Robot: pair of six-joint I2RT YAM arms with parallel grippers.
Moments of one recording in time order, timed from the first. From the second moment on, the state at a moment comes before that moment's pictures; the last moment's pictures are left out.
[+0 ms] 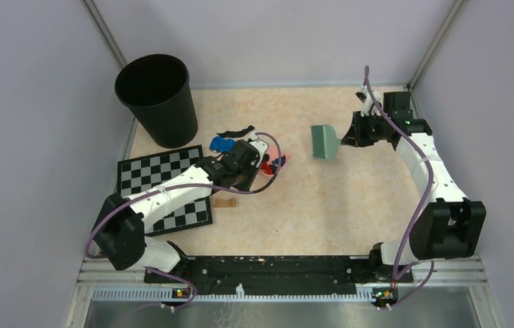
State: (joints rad) left arm -0.77 1.41 1.01 -0.55 -0.14 -0.15; right arm 0.07 1.43 1.30 -0.72 -0.42 -0.09
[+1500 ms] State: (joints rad) left arm -0.21 1.51 1.62 -0.65 0.12 -0.24; right arm -0.05 1.32 0.92 -0.31 -0.89 0.04
